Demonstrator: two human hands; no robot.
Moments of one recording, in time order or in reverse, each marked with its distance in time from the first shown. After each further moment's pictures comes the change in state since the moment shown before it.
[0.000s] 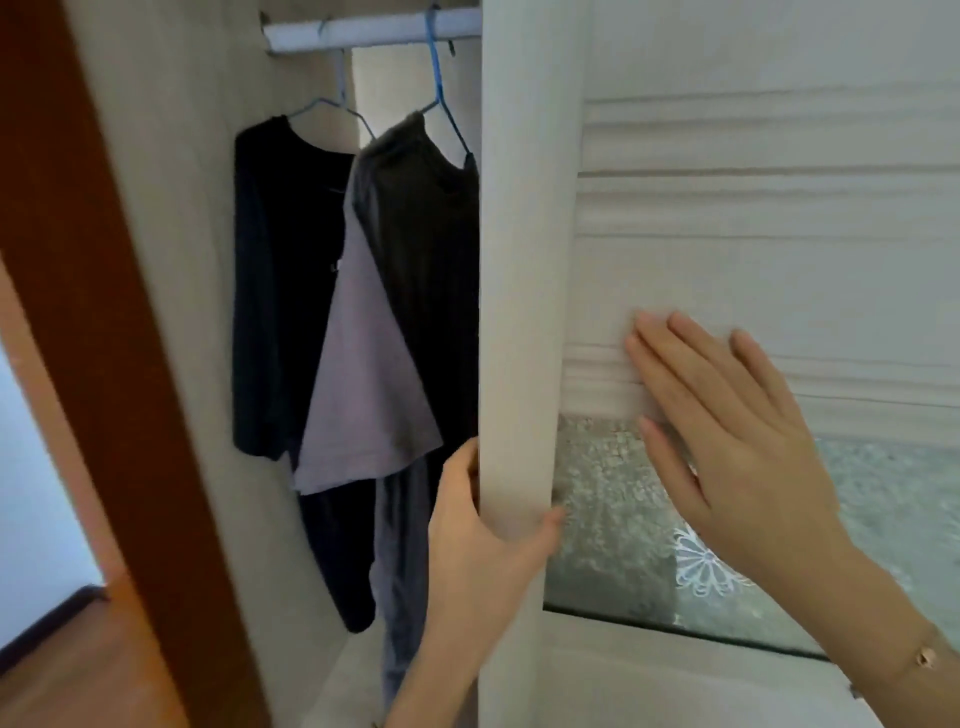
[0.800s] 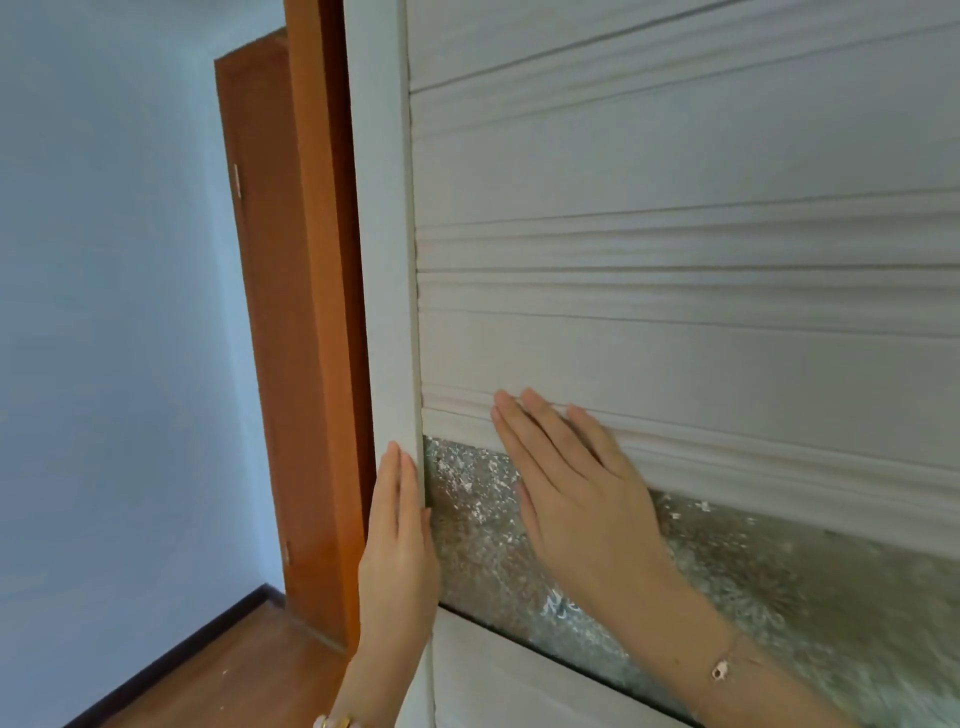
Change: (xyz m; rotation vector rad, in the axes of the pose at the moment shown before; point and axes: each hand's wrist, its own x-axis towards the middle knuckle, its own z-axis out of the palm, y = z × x) left_hand 0.091 -0.104 -0.227 0.913 0.451 0.357; right_hand 0.119 -0.219 0.120 0.114 -0.104 -0.153
